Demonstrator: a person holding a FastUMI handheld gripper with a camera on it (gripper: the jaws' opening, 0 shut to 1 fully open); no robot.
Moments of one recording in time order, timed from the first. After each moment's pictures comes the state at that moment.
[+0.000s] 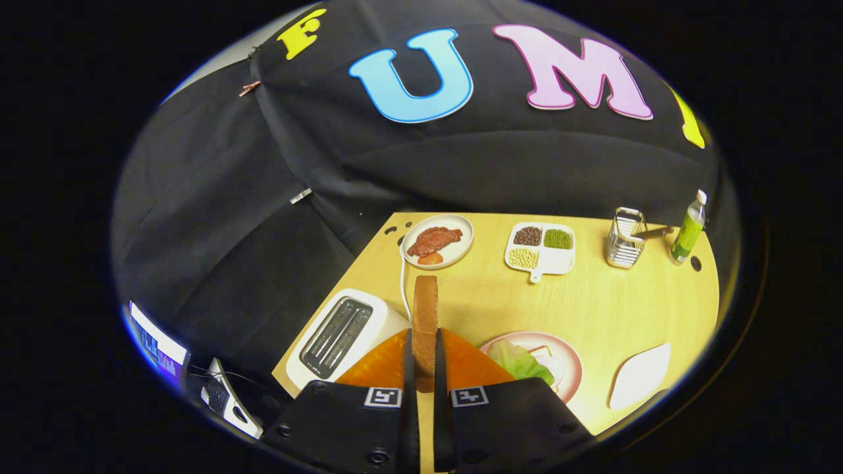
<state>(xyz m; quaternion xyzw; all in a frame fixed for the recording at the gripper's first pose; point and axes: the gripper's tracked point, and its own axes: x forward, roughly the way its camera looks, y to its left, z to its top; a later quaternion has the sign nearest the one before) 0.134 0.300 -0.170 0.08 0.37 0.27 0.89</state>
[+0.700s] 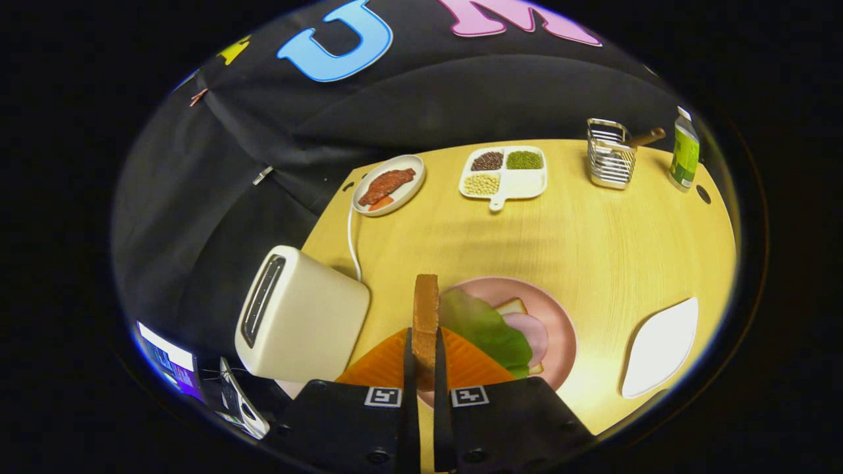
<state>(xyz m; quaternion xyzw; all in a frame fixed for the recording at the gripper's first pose) 0.139 0.240 -0.283 0.12 0.47 0.23 0.84</state>
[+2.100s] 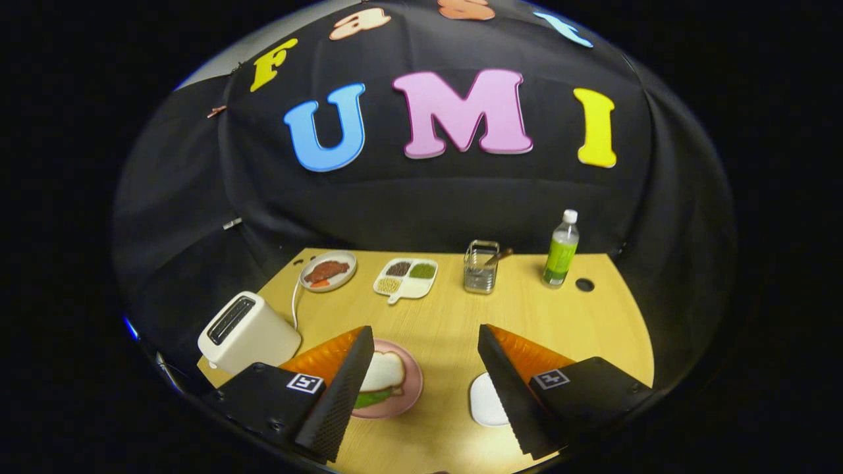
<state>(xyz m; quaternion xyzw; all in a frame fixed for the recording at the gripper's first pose) 0.132 0.062 -0.113 0.02 0.20 0.12 0.97</state>
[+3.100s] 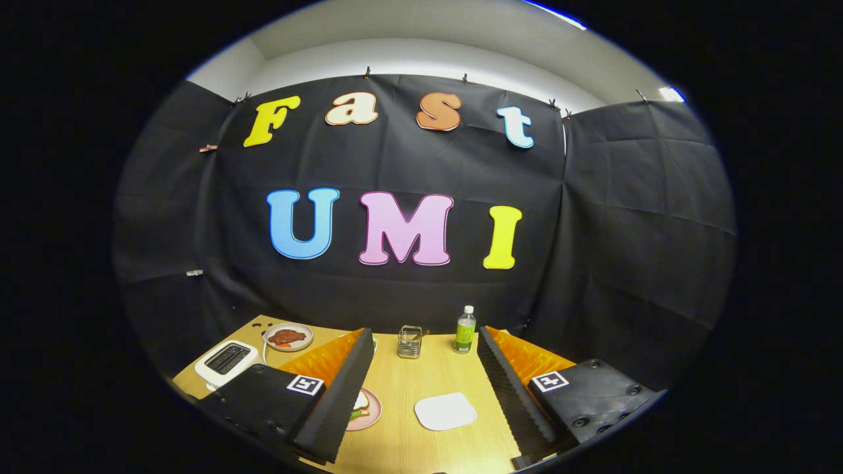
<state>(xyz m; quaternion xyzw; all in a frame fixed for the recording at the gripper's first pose) -0.022 0.035 0.034 -0.03 0.02 -0.04 1.00</state>
